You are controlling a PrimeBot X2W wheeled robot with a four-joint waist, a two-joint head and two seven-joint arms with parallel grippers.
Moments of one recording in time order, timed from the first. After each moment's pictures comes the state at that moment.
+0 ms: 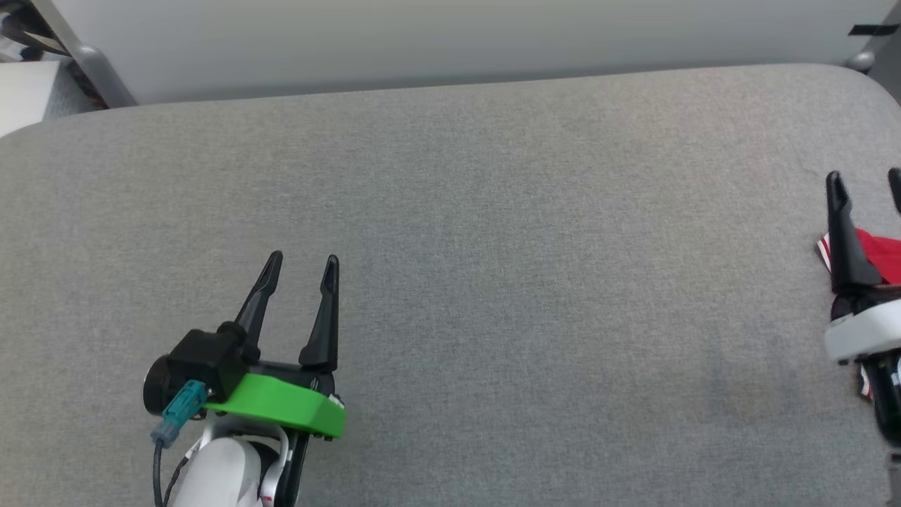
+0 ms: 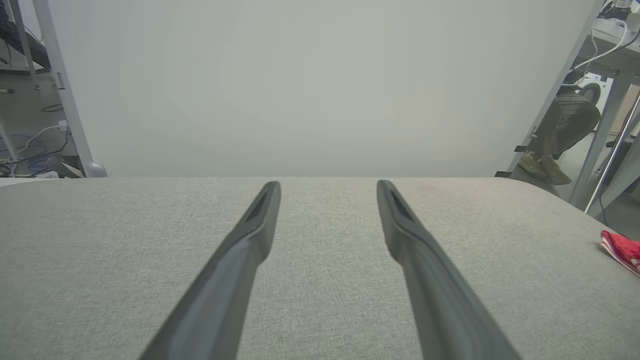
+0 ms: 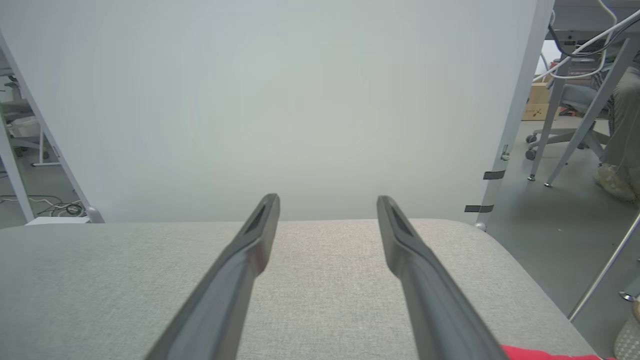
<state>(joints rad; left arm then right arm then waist) -0.13 0.13 -0.14 0.08 -0.28 -0.10 -0.26 -0.23 -0.35 -0.06 -0.02 0.39 0.13 -0.05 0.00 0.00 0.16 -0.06</state>
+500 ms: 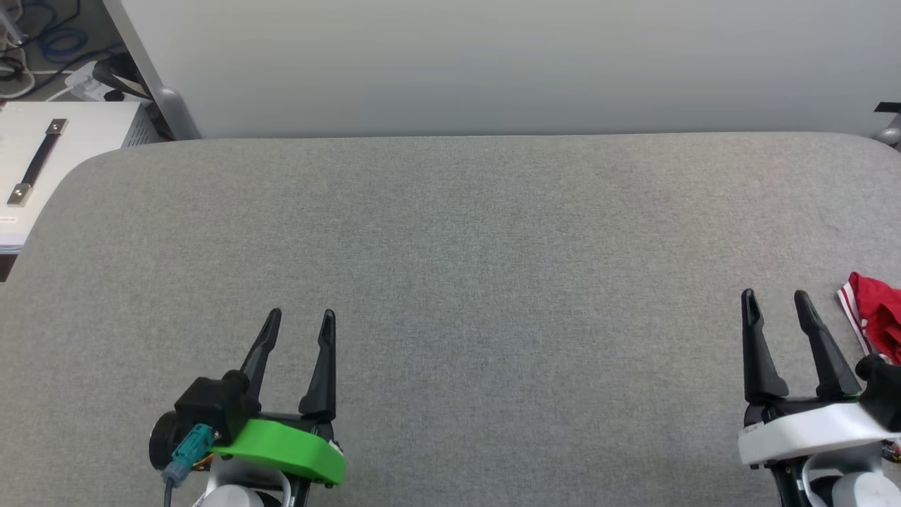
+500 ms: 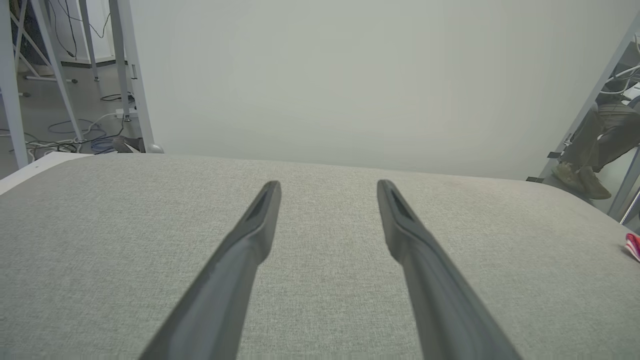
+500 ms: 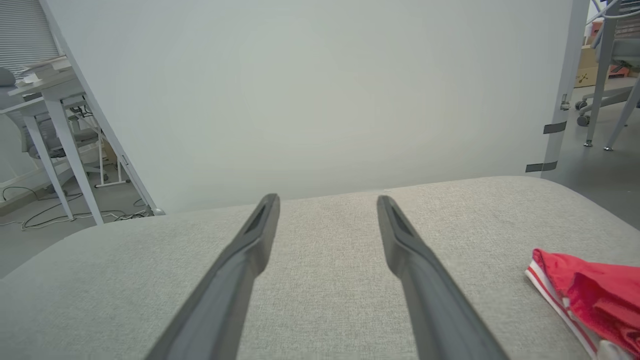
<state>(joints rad) -0.03 0.08 -0.08 0.11 -0.25 -0.12 -0.26 -0.01 -0.15 -0.03 0.02 0.33 0.13 -0.22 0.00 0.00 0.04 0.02</state>
